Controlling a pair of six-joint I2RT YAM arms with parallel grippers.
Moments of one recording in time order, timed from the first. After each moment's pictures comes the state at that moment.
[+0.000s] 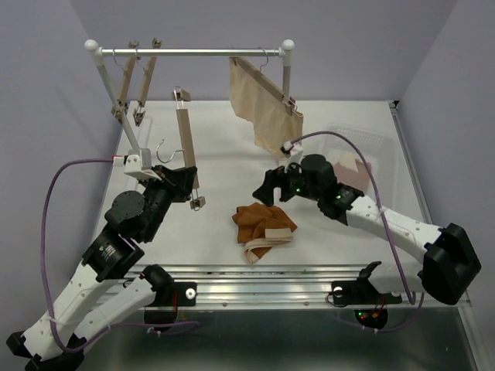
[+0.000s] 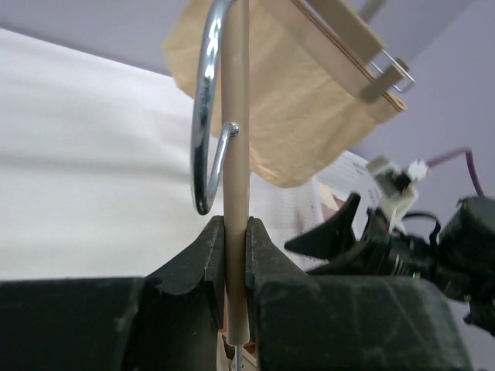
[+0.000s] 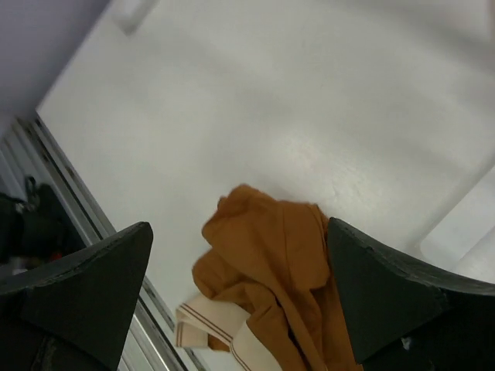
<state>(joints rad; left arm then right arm) -0.71 0.55 0.83 -0.27 -0.33 -0.53 0.67 1.24 0.84 0.09 -0.28 0.41</state>
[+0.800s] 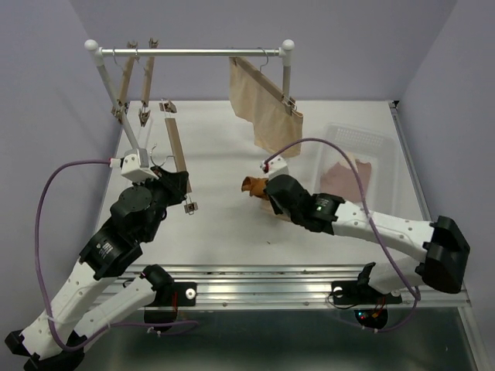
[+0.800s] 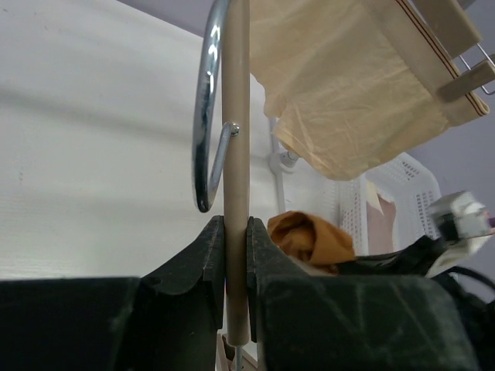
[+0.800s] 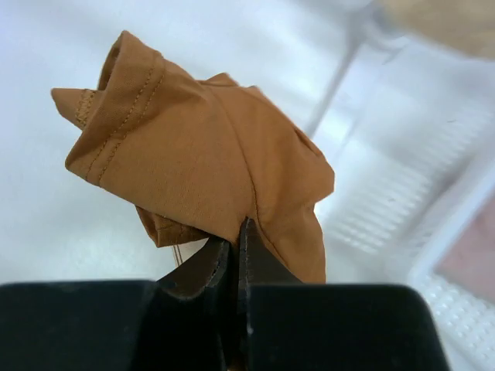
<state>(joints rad) -0.71 0.59 0.93 -0.52 -0.52 -0.63 1.04 1.40 0.98 -0.33 0.51 0.24</state>
